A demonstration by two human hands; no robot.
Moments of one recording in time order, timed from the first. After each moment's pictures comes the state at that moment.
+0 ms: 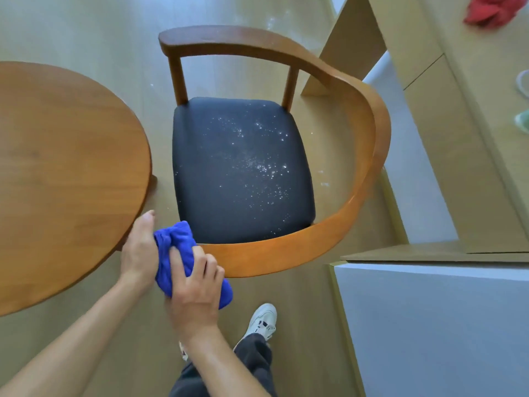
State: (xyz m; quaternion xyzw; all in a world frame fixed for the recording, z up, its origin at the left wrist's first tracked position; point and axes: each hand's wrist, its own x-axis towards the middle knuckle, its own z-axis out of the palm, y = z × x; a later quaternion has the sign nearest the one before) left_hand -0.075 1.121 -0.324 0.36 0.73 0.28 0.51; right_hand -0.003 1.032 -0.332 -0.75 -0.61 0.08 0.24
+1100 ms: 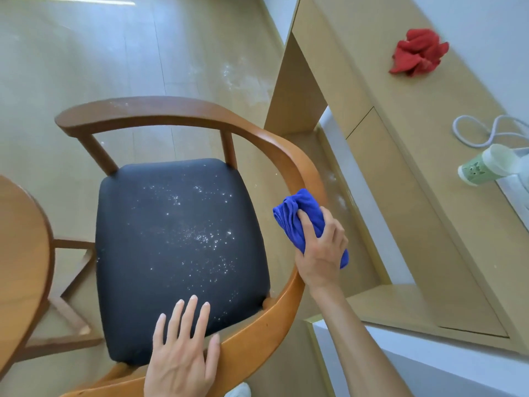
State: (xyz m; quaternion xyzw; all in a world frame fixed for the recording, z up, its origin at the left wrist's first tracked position) left_hand 0.129 1.098 -0.336 0.81 0.55 -0.07 0.18; right_hand 0.405 1.157 -0.321 -0.83 -0.54 -0.08 0.14
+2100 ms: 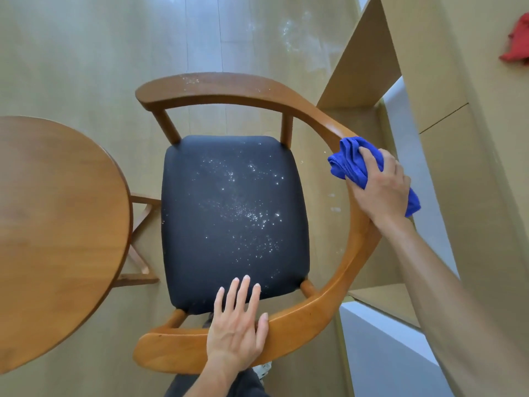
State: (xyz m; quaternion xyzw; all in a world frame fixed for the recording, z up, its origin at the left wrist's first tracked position) left_hand 0.129 1.105 -0.326 0.79 0.55 -0.13 0.26; right_hand 0.443 1.277 -0.271 -0.82 -0.57 0.01 0.03
